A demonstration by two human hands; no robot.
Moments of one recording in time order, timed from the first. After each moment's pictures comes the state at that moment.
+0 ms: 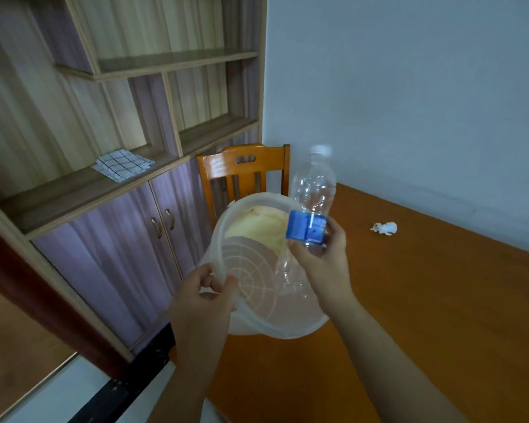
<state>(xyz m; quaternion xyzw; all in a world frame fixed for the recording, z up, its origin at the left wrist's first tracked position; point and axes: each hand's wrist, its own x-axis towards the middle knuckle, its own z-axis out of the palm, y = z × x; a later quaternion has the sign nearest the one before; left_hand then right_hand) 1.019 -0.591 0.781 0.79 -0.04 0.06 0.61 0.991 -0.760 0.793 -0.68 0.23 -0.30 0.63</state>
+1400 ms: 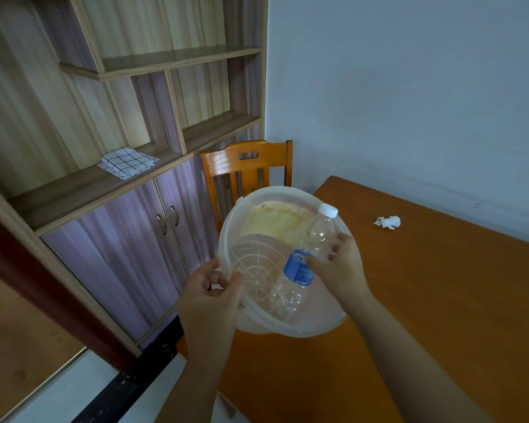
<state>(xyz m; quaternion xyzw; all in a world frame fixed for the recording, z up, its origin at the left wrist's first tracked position) 1.007 -0.589 0.782 0.70 -0.01 0.04 0.71 0.983 -0.777 0.775 -0.76 0.33 -0.20 0.52</state>
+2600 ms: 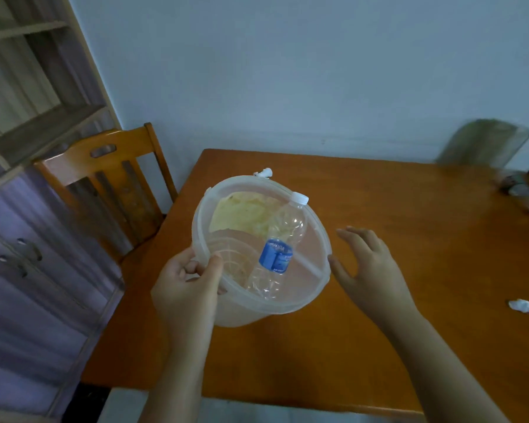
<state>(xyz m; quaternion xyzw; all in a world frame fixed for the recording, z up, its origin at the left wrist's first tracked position) 0.923 -0.645 0.775 0.71 -0.15 -0.09 0.69 0.744 -0.780 0.785 -0.85 0.44 -0.26 0.11</state>
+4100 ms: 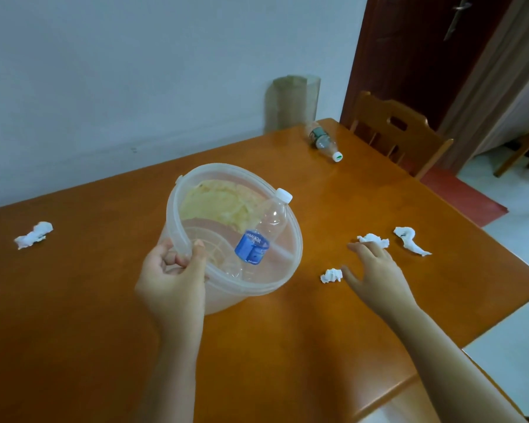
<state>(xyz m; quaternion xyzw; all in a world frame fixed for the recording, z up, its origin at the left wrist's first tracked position) 0.616 -0.955 0.760 0.66 -0.33 -0.20 0.64 0.358 -0.987 0.707 -0.68 0.71 -0.17 0.10</state>
